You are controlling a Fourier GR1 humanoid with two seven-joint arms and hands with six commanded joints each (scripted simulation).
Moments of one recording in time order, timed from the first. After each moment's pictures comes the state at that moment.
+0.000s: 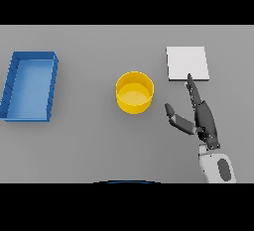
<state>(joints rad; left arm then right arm) -1.34 0.62 -0.06 -0.26 -0.61 -0.10 0.12 0.05 -0.06 0.13 -1.67 0.22 -0.02 -0.13</state>
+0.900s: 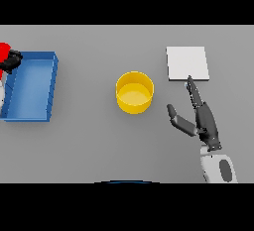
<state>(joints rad) -0.58 0.50 0.07 -1.00 -0.27 0.08 0.49 0.06 -0.07 0.13 -1.66 0.21 0.00 -0.15</state>
